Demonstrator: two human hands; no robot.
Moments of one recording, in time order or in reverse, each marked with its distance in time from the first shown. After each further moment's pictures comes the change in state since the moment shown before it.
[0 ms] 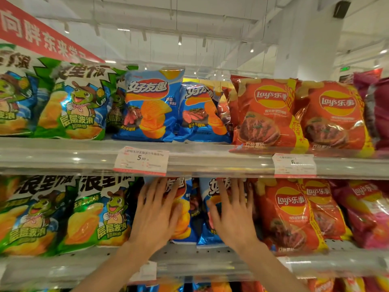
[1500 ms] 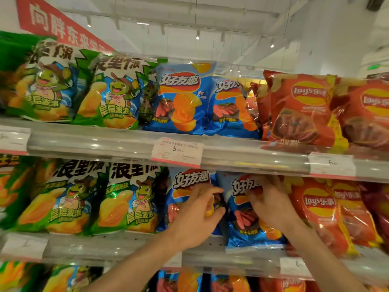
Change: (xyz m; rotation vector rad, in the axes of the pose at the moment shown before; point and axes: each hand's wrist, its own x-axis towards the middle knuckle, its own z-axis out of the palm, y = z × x) left_hand -0.006 0.031 -0.028 -0.862 -0.245 -0.089; right_hand 0.027 0.012 -0.041 0.199 -0.144 0.086
